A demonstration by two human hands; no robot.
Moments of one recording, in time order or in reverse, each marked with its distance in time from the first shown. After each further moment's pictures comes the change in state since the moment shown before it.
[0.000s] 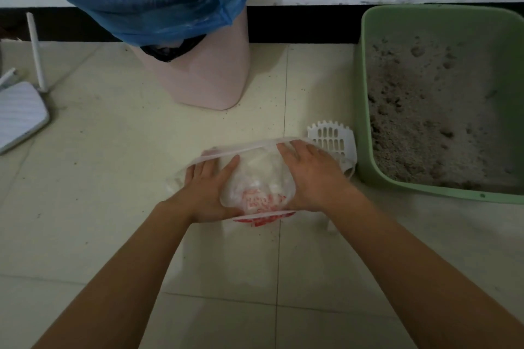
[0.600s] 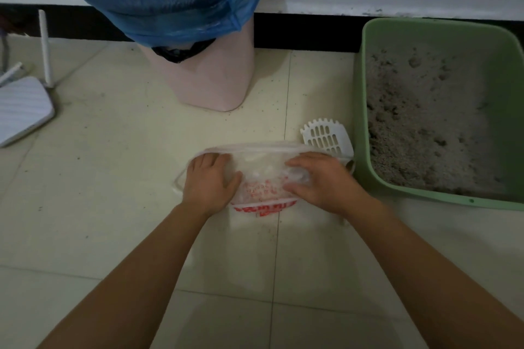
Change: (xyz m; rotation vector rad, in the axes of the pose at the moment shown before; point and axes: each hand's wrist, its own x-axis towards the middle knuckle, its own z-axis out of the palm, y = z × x) left_hand 0.010 0.017 0.009 -0.130 0.454 -0.154; right_hand -0.019 0.022 0.004 0.399 0.229 -0.041
